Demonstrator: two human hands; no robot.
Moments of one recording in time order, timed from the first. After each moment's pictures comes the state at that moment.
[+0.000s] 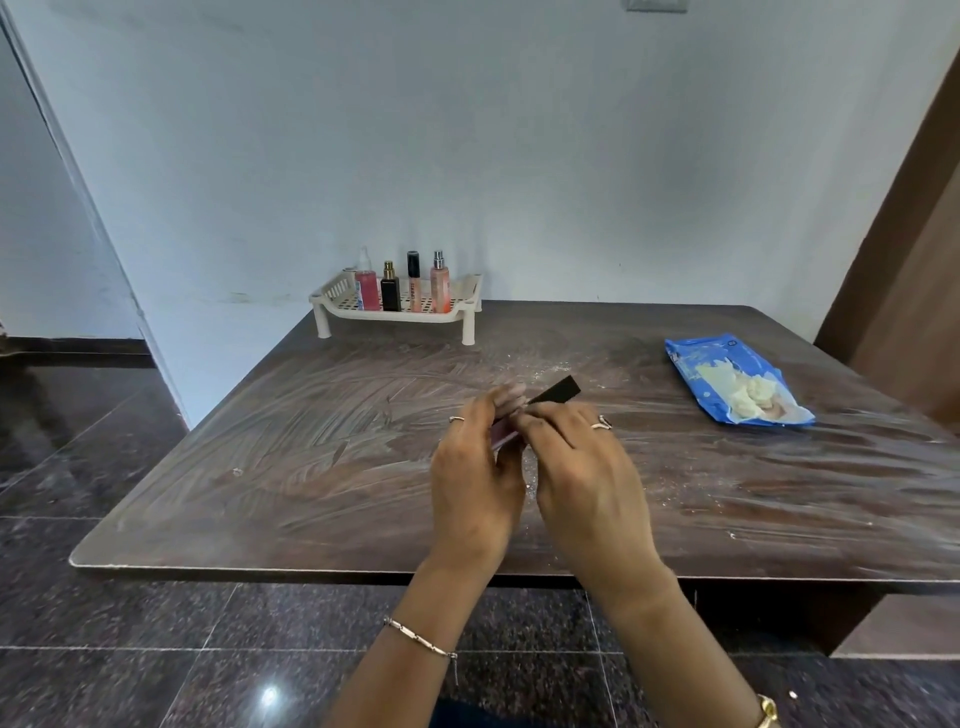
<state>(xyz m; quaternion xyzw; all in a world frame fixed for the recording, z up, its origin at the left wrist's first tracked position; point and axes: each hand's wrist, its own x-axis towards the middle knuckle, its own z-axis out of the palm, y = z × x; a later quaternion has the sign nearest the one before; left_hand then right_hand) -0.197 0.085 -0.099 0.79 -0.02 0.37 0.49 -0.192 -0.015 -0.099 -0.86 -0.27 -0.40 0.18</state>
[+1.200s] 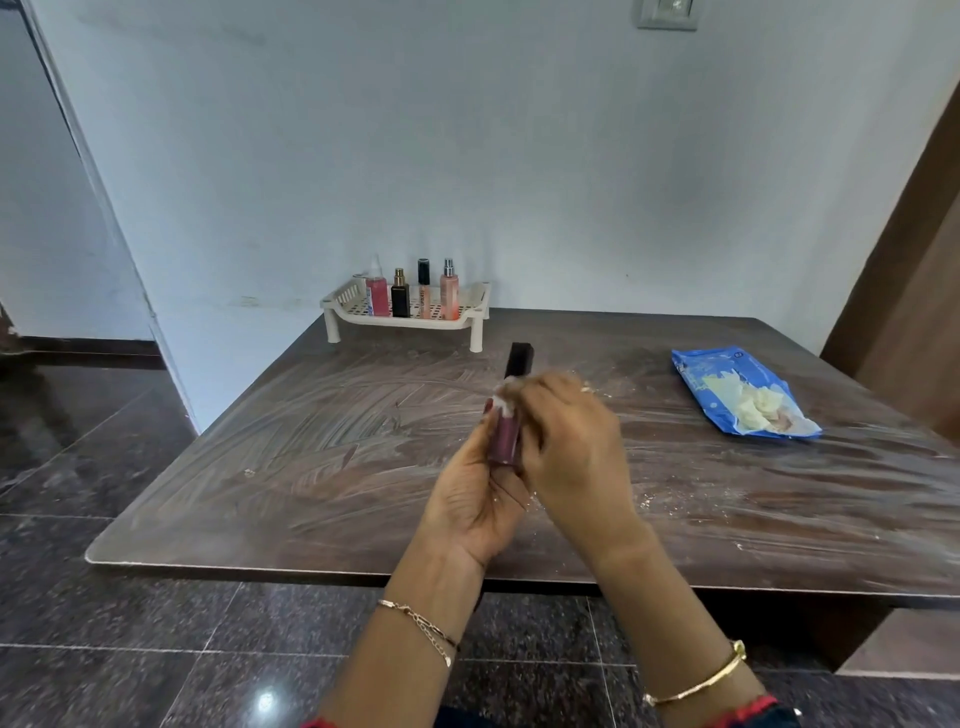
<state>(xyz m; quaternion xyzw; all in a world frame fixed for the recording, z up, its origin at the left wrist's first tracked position) -0.181 0.103 -0.103 0.18 -0.02 -0.09 0.98 -0.177 0.006 -0.069 -0.83 -0.28 -0.38 0.28</state>
